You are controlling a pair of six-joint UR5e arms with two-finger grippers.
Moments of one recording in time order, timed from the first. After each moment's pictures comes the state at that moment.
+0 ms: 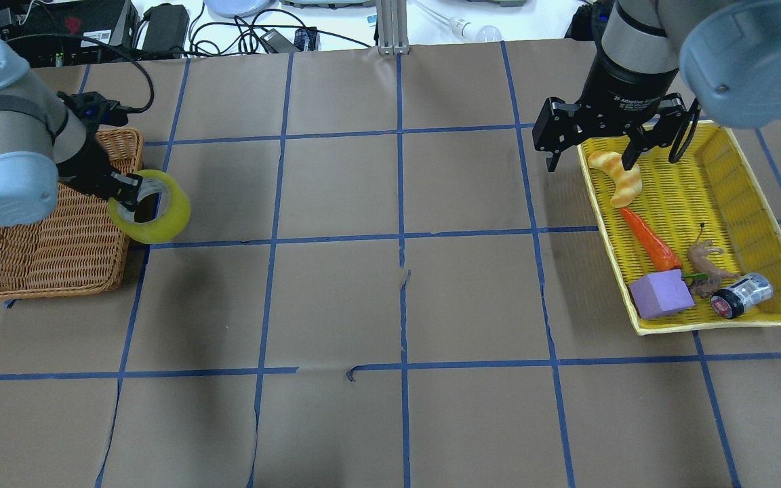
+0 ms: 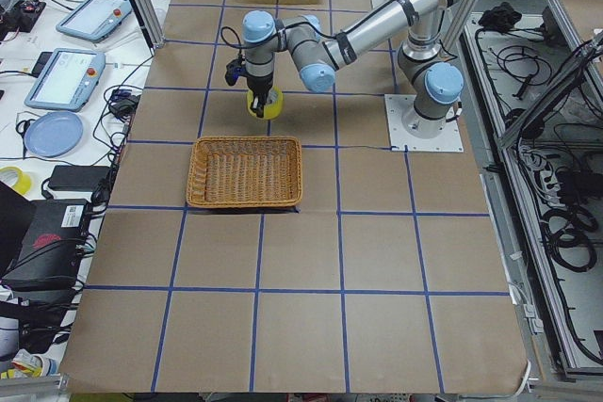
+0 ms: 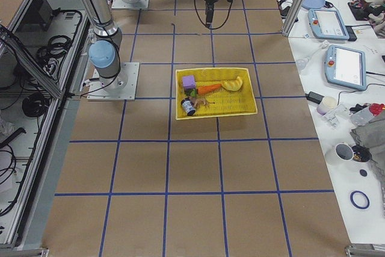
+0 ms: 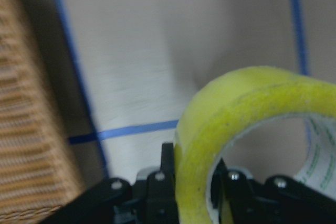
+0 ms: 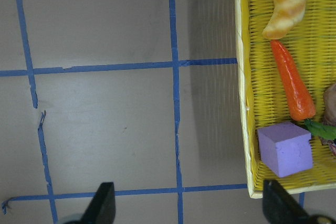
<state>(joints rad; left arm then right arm) -1.17 -1.80 -1.83 -1.01 1.61 0.61 1.58 -1.51 1.58 -1.58 -1.59 0.05</state>
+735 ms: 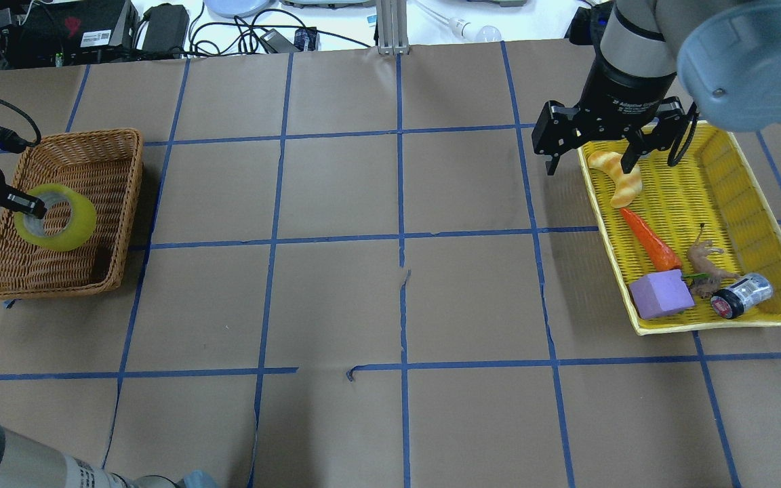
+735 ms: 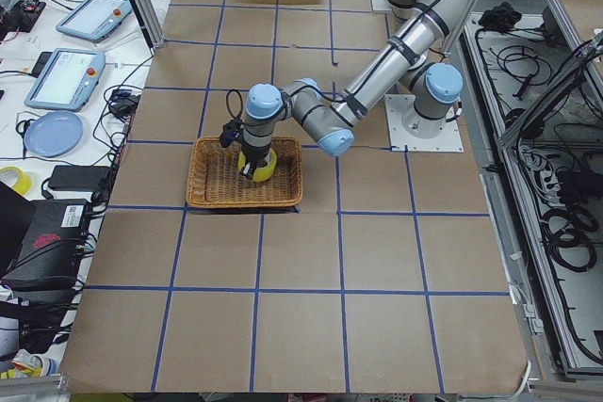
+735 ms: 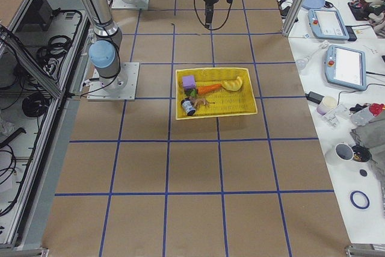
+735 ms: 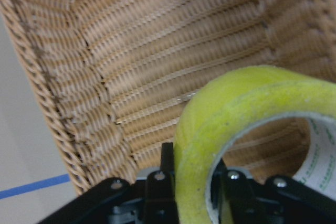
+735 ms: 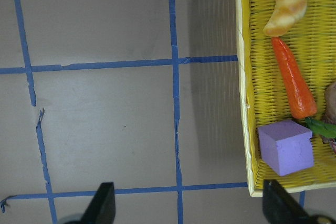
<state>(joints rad) -0.91 -1.98 -1.81 -0.69 1.52 0.99 1.58 -1.51 1.59 -1.58 -1.59 0.05</state>
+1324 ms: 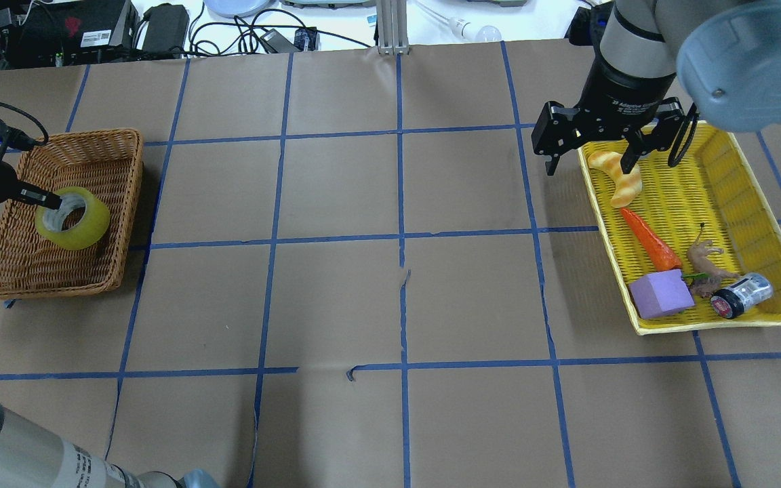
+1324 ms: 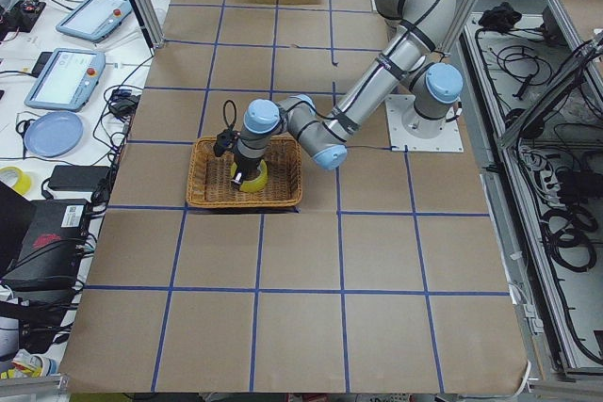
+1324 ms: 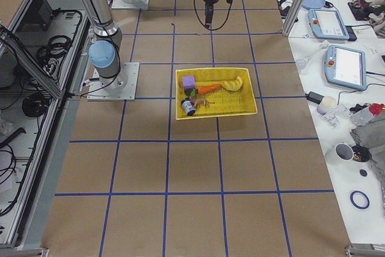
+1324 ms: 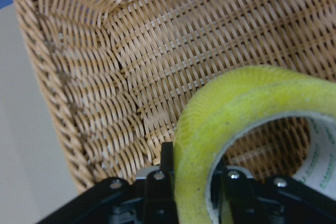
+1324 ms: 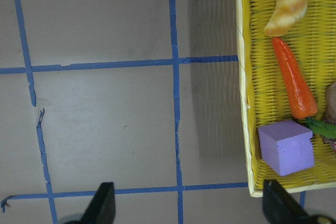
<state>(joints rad) -0.92 -2.02 -1.78 -0.59 1.45 0.94 1.58 -1.51 1.59 -1.58 -1.58 0.05</state>
